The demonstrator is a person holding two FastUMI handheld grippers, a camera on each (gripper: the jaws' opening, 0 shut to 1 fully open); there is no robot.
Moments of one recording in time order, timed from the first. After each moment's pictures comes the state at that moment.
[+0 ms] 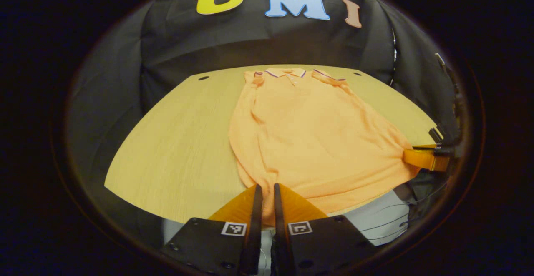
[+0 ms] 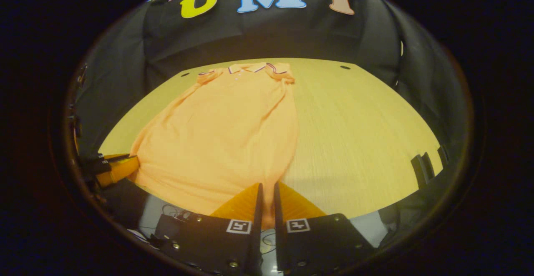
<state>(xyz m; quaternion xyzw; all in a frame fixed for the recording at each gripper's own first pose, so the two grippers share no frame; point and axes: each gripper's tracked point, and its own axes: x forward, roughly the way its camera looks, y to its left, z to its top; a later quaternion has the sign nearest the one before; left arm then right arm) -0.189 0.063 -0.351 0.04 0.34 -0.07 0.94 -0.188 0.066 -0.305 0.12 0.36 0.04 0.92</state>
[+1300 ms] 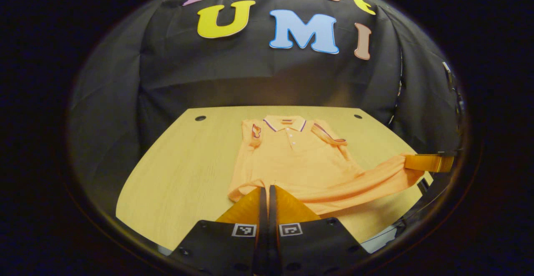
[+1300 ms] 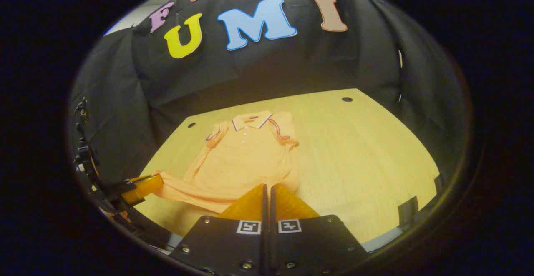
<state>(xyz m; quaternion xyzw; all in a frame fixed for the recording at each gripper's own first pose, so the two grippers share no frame) -0.063 0.034 -0.212 0.00 0.25 -0.08 0.97 -0.089 0.031 -0.160 0.18 0.27 0.05 0.94</state>
